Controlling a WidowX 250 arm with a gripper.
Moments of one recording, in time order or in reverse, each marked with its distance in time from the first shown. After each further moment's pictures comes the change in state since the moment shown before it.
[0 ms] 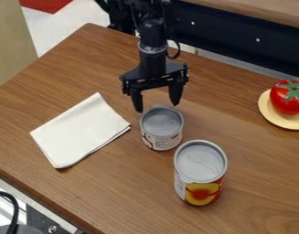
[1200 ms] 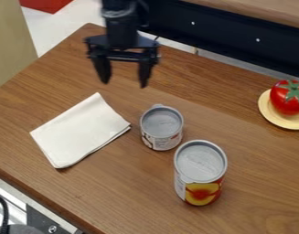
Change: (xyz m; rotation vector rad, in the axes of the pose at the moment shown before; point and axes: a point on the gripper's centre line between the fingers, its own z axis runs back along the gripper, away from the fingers) arm 0.005 0.048 0.057 -0.023 -0.018 -0.462
